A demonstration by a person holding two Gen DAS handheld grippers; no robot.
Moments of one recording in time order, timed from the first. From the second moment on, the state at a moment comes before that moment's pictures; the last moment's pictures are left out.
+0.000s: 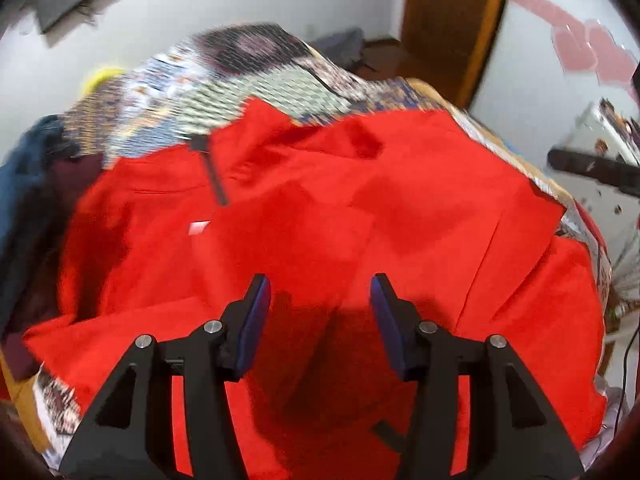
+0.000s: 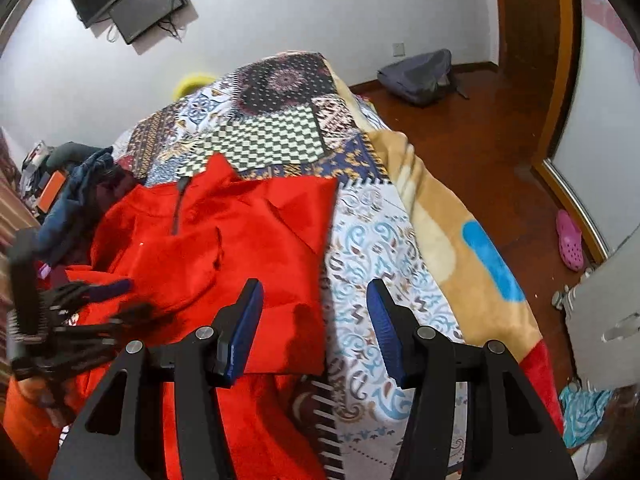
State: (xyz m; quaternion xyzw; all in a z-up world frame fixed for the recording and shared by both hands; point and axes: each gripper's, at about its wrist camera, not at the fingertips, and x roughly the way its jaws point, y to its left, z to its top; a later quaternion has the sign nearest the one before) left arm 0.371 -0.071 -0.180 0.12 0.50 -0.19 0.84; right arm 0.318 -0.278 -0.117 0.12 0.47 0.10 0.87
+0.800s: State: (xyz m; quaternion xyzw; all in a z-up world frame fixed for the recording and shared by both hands) left arm 0.374 0.033 -0.113 -0.06 0.44 -0.16 0.88; right arm 0.321 -0.250 -0.106 0.06 0.47 0.12 0.87
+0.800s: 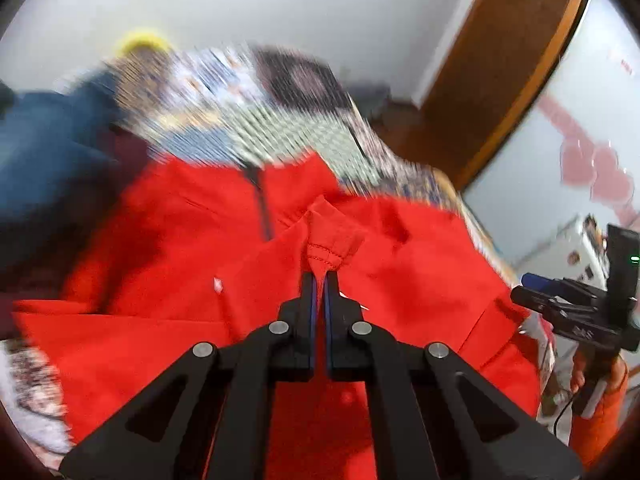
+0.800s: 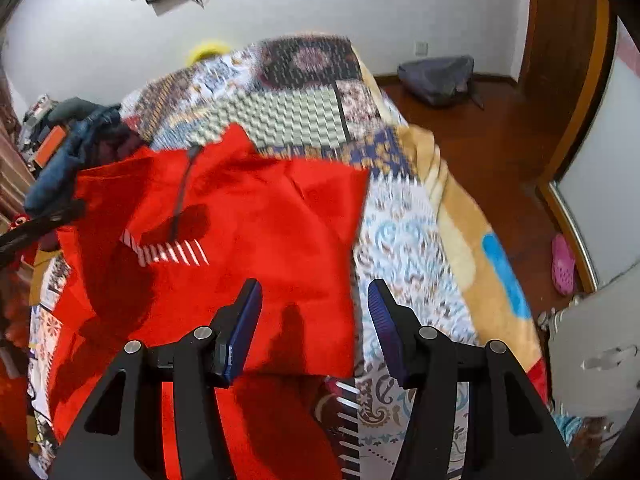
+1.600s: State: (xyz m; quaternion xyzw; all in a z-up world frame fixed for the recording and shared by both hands) left arm 0.236 0.209 -0.224 -0.11 0.51 0.08 0.85; right arm 0.335 -0.217 -0.155 -0.02 0.55 0.08 0.83
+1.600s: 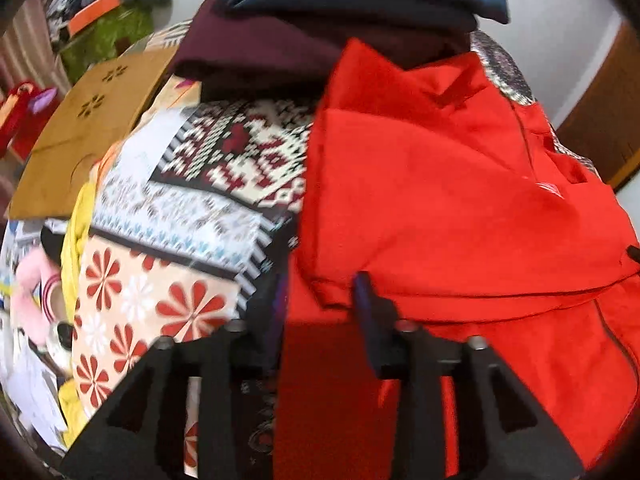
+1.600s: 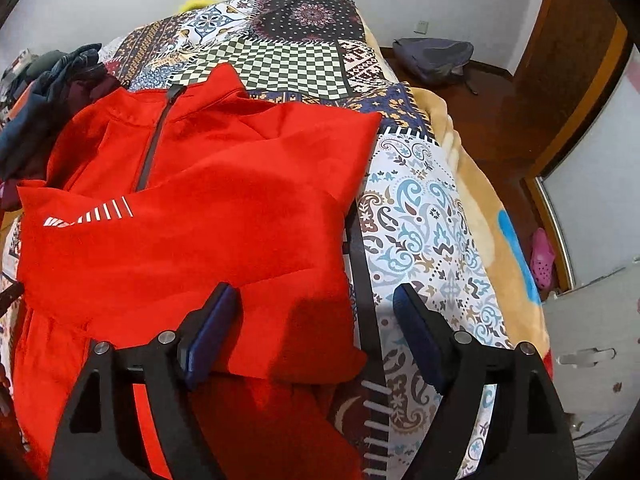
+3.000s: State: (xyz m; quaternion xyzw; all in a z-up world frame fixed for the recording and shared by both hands) left arm 0.450 0.093 -0.195 0.12 0.41 0.00 0.91; right arm 0.542 -0.107 -0.185 0.00 0.58 0.18 0.80
